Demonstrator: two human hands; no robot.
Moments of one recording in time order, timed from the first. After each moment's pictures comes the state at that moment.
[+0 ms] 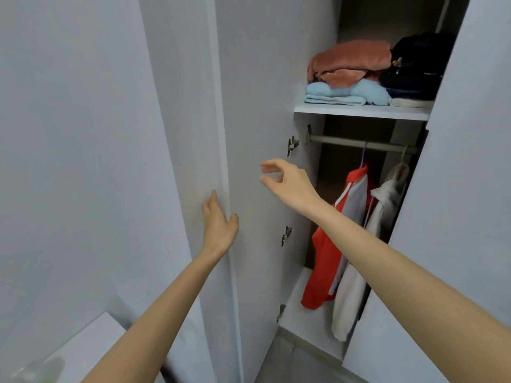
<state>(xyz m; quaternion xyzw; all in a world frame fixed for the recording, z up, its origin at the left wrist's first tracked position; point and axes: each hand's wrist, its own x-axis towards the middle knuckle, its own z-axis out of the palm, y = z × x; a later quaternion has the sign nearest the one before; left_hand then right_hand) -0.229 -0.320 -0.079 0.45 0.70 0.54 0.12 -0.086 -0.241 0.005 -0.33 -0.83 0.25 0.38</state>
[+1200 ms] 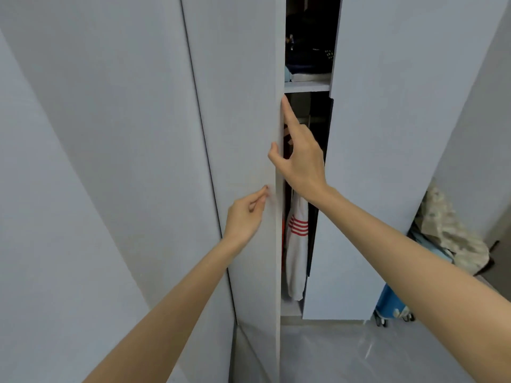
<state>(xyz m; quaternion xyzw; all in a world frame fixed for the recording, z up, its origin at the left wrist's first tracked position) -0.173 -0.251 -0.080 0.66 0.47 0.47 0.35 -0.036 -0.226 -0.006 -0.43 -0.70 -0.11 0.56</state>
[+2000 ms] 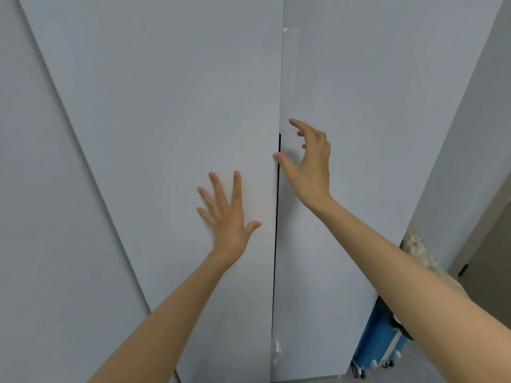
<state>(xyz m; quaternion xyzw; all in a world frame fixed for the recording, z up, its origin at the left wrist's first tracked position) -0.004 -0.023 -0.085 0.75 0.57 0.34 0.04 0.150 -0.029 0.003 -0.53 -0.59 -0.02 0.60</state>
